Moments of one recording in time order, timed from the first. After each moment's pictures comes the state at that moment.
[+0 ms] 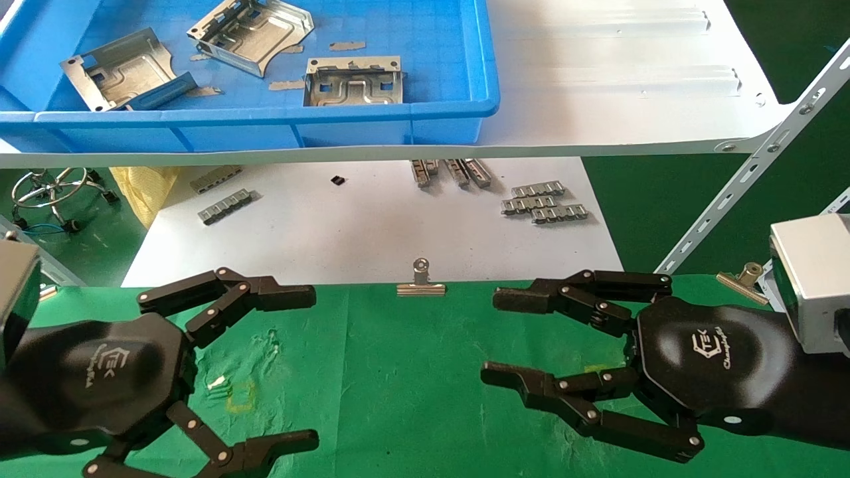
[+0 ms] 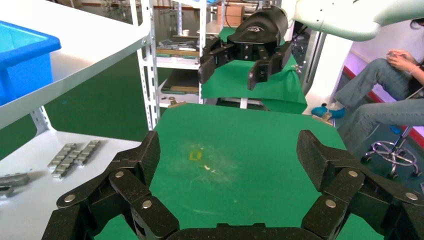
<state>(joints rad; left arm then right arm) -1.08 0.61 0.28 -1.28 0.73 1.50 -0.19 1.09 -0.56 -0.39 1.24 -0.64 -1.44 0.12</state>
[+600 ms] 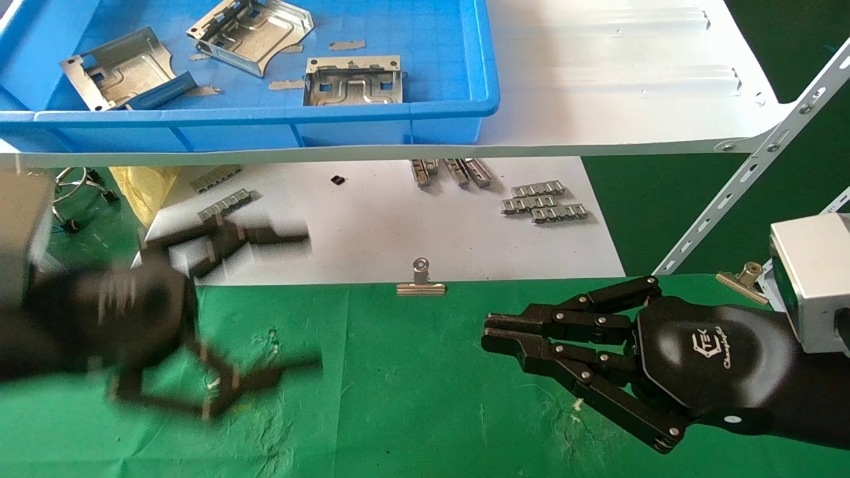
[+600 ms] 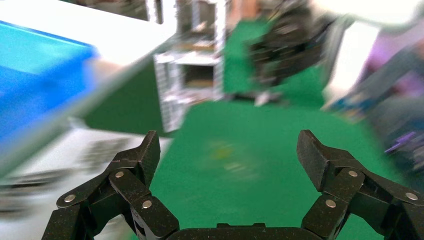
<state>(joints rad) -1.32 0.66 0.32 -1.18 0.89 1.43 -0.22 1.09 -0.56 -0.39 1.24 -0.64 -1.44 0.12</state>
